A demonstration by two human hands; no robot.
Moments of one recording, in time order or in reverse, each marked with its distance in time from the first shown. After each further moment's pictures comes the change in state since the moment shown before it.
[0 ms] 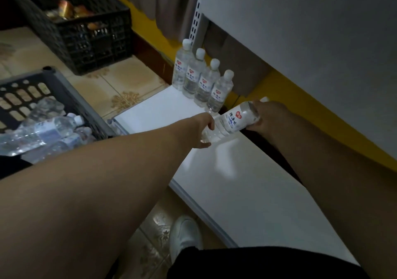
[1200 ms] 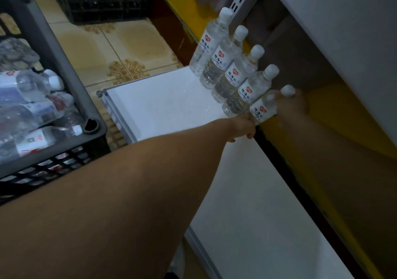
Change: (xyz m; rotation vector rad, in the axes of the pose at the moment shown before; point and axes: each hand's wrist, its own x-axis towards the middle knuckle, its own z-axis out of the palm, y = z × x) left_hand 0.123 0.016 0.030 0.477 -0.266 0.280; right_hand 0.144 0.005 0.063 -0.259 0.249 -0.277
